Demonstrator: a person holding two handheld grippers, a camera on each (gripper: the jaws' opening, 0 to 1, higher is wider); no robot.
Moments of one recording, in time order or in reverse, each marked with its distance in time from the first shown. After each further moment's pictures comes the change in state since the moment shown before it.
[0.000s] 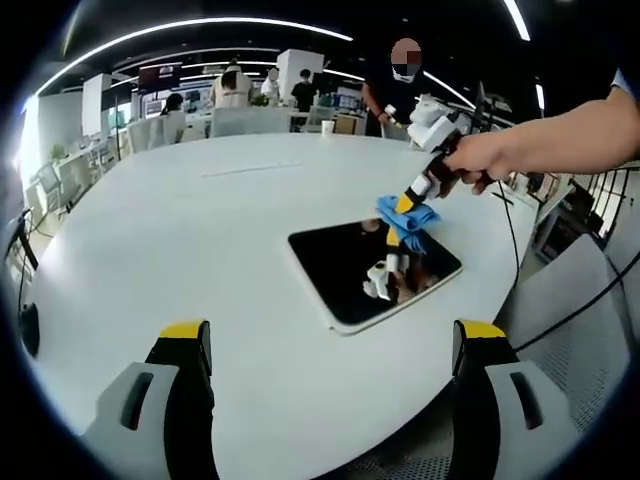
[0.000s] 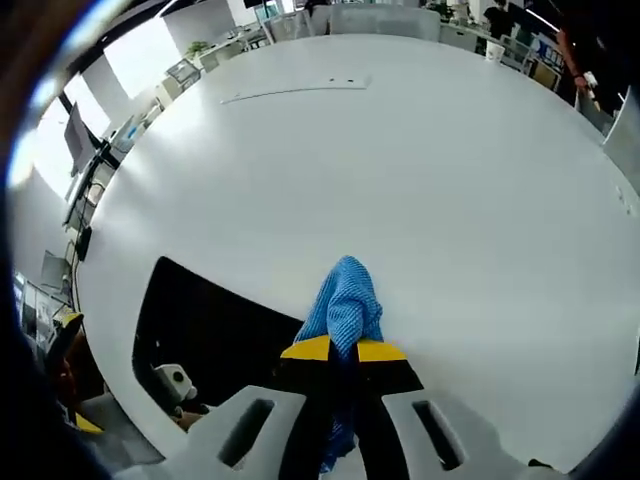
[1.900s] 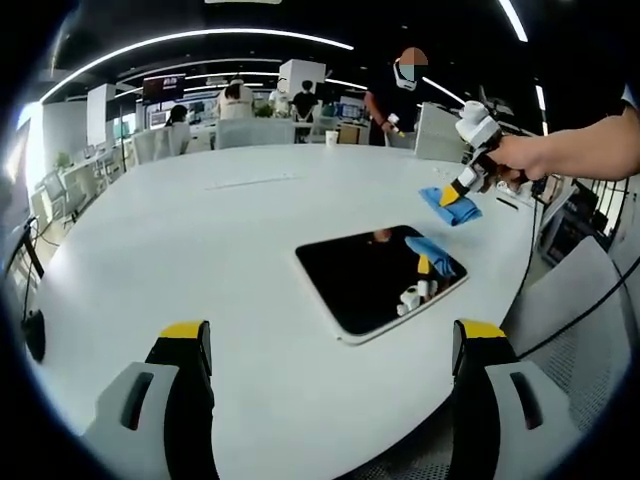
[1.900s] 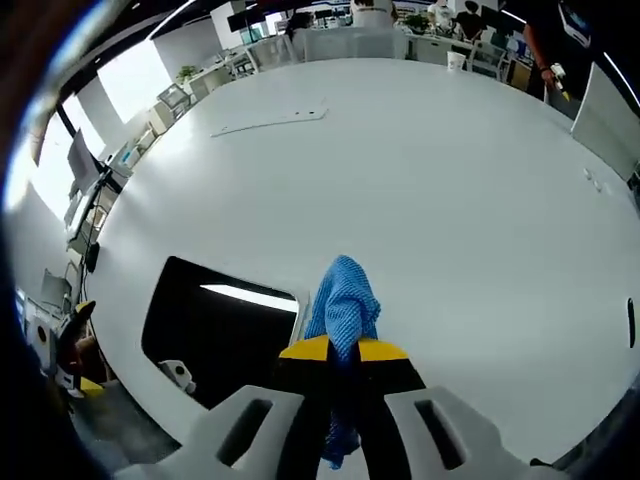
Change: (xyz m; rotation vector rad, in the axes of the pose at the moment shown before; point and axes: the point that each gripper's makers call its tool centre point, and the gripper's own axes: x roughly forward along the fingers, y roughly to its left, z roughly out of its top) left arm -0.002 0.007 0.008 0.021 -0.050 0.029; right arm -0.066 -0.051 -0.030 0.068 -0.083 -0.018
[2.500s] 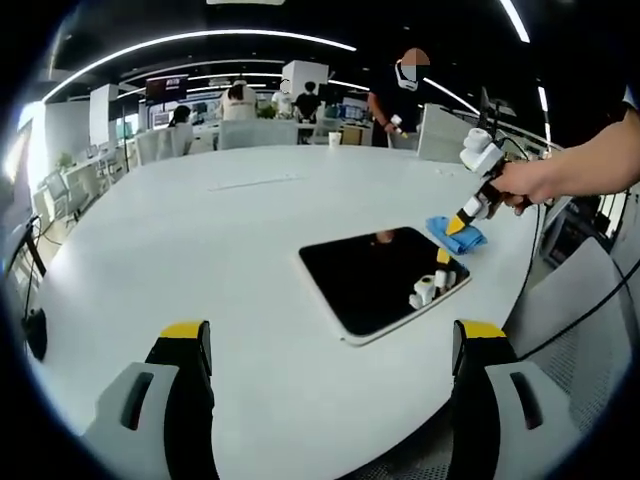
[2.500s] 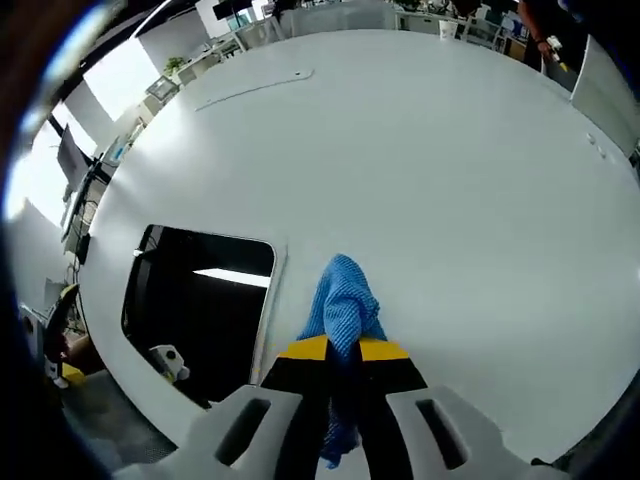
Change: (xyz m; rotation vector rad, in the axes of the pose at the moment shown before) left arm -0.001 0.002 0.001 -0.005 -0.003 0.013; right arm 0.037 -0.004 -0.052 0.046 0.111 -0.003
